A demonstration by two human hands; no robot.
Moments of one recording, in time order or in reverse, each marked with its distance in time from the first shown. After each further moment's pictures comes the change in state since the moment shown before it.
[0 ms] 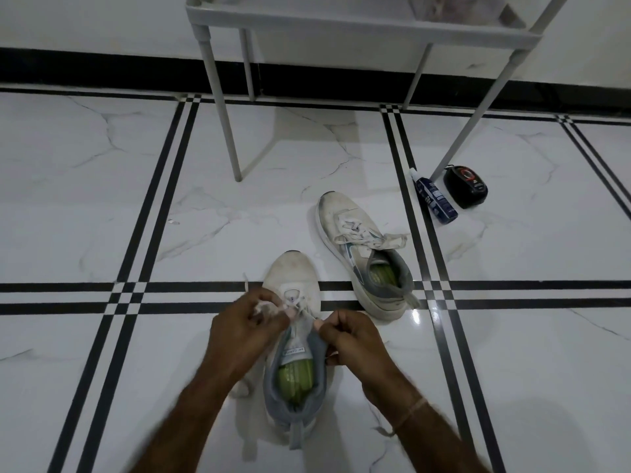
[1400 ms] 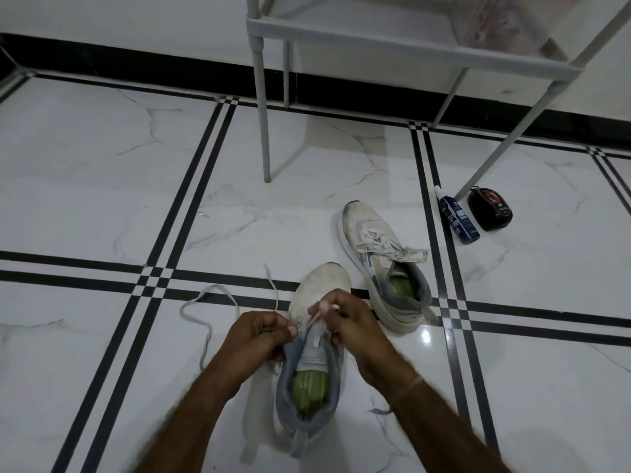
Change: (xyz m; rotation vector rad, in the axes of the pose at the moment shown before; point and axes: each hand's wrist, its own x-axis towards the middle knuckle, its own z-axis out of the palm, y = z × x) left_hand -0.016 -0.012 -0.026 -0.059 -0.331 -0.160; right_hand 0.022 -0.023 0.014 -0.002 -0.101 -0.239
